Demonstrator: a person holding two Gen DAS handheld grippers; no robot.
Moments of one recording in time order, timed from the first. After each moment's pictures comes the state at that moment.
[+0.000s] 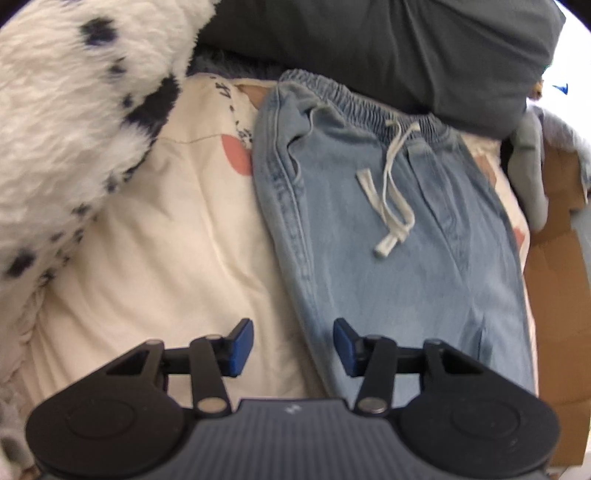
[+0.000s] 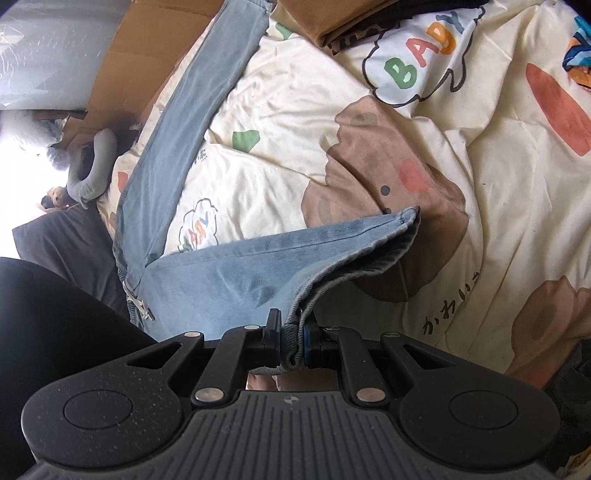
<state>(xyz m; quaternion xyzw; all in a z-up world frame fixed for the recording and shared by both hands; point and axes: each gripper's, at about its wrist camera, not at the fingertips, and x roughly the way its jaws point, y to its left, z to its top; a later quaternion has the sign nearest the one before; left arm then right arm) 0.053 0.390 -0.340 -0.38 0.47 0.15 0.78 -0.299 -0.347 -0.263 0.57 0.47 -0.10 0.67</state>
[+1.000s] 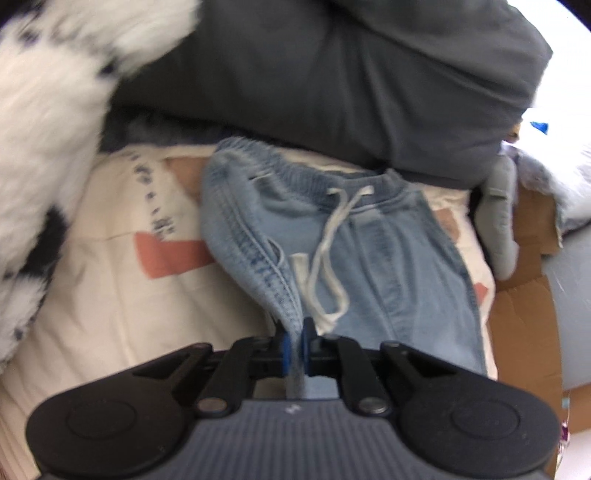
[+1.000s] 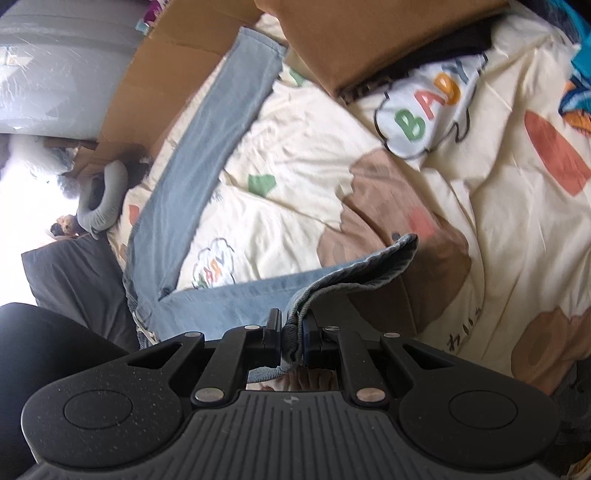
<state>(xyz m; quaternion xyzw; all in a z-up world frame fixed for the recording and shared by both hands) 0.116 0.395 -0.289 -0.39 0.42 0.13 0.81 -0.294 -0.362 -0.232 0.57 0.42 -0.12 0.69</state>
